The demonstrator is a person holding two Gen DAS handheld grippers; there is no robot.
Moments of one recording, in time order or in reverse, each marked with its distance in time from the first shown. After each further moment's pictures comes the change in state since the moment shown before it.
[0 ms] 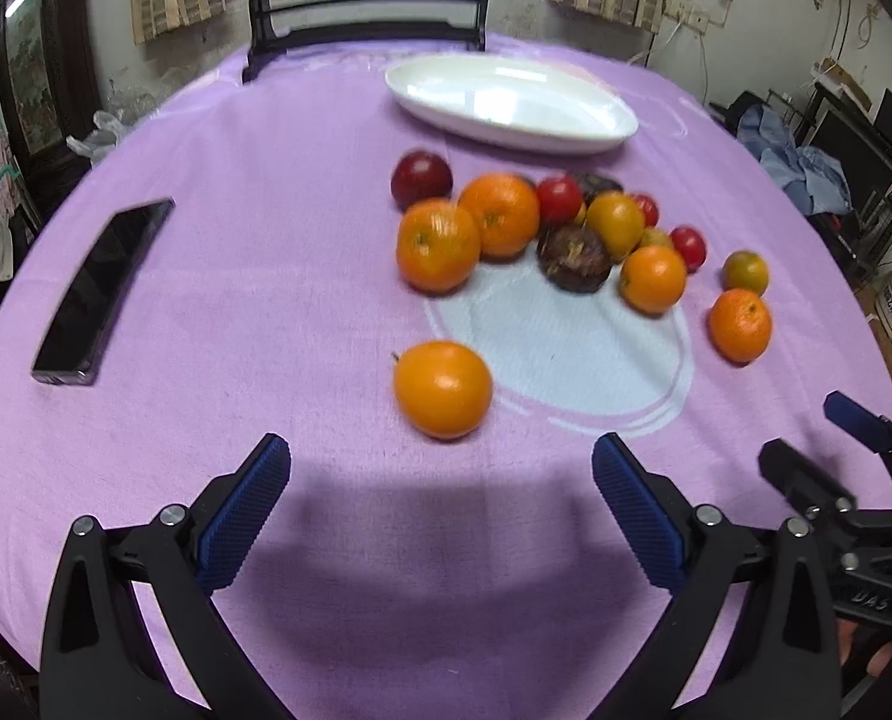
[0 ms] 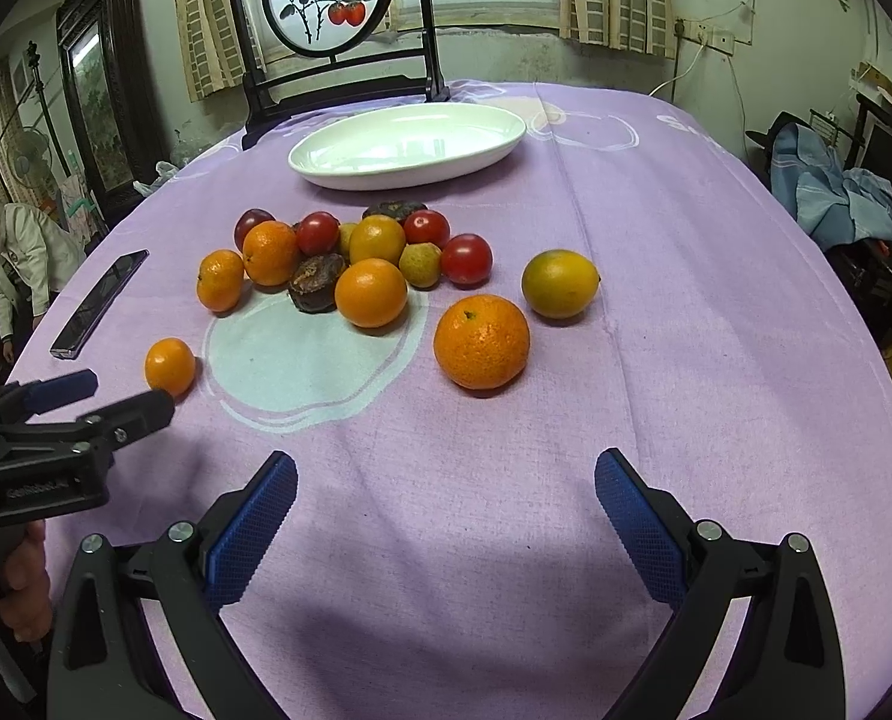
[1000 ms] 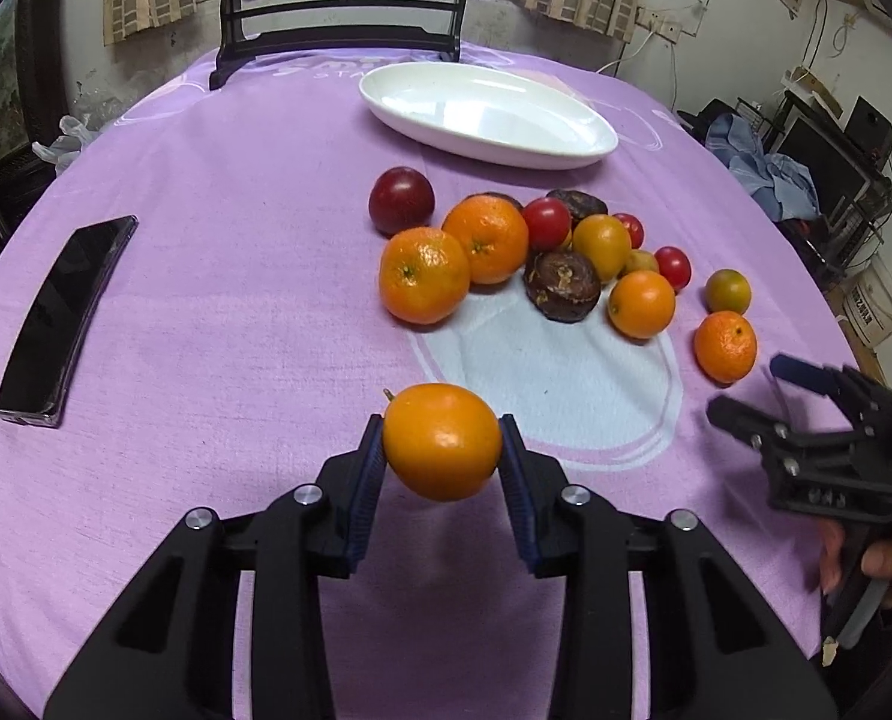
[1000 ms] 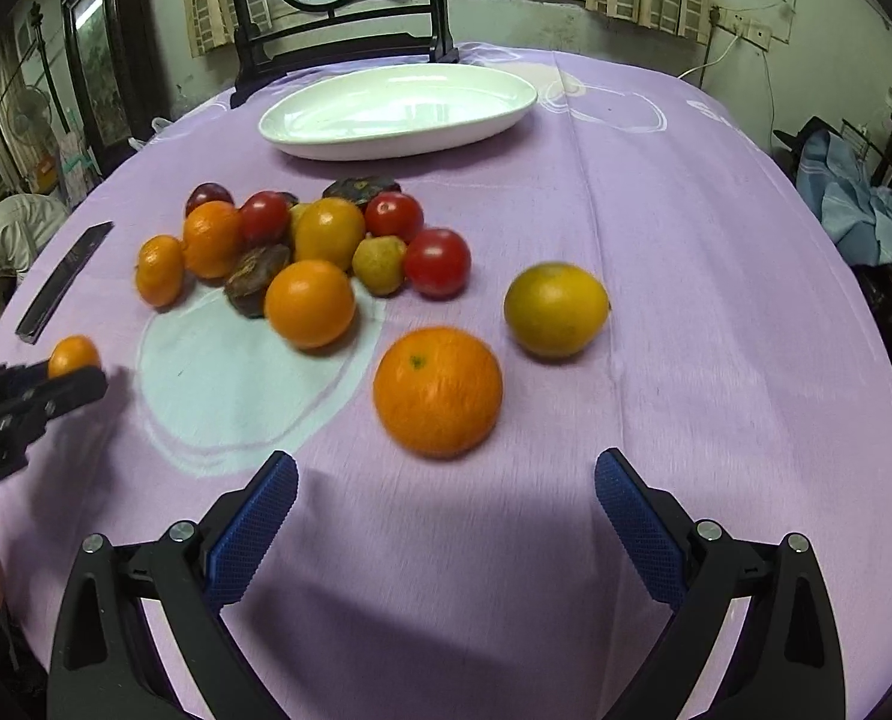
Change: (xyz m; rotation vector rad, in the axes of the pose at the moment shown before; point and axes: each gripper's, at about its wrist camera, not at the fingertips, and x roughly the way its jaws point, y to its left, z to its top) left arm 0.010 0.014 0.011 0.005 0.070 -0.085; right arm 0.048 -0.014 0.038 -0.083 0.092 -0.009
